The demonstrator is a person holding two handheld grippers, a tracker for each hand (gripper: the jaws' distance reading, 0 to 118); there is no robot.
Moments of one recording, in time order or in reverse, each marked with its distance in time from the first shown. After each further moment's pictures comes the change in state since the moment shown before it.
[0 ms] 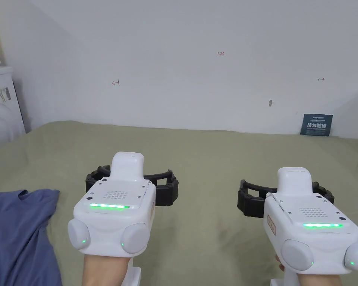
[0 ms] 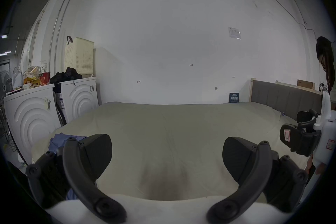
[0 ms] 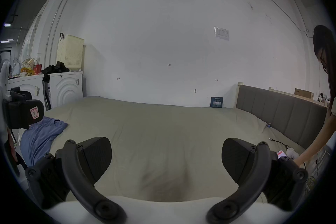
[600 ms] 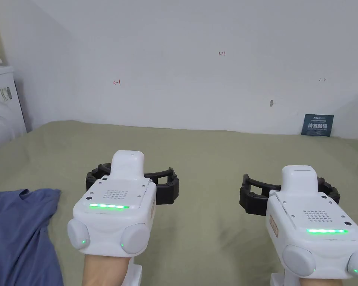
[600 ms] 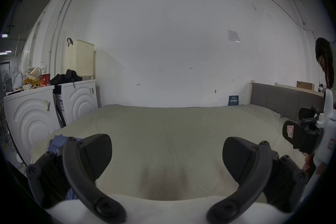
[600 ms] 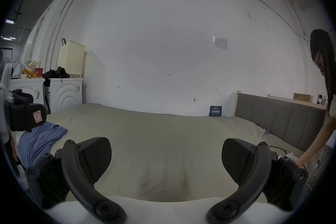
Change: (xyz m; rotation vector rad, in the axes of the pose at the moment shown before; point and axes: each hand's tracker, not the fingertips) left arm -0.003 0.001 0.002 0.024 -0.010 0.009; right arm -0.004 0.003 0.009 0.099 -0.022 0.010
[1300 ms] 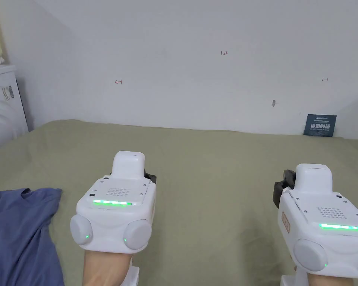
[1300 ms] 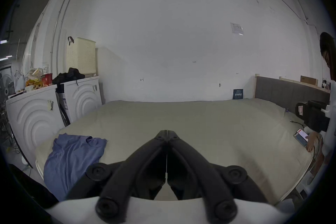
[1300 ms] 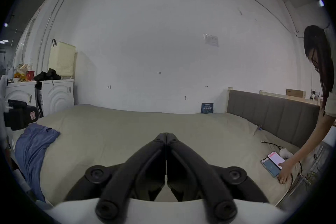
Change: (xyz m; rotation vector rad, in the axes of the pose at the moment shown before) left arm 0.004 0.005 -0.014 -0.055 0.045 -0.027; right arm 0.016 0.001 -0.007 -0.058 -0.054 -0.023
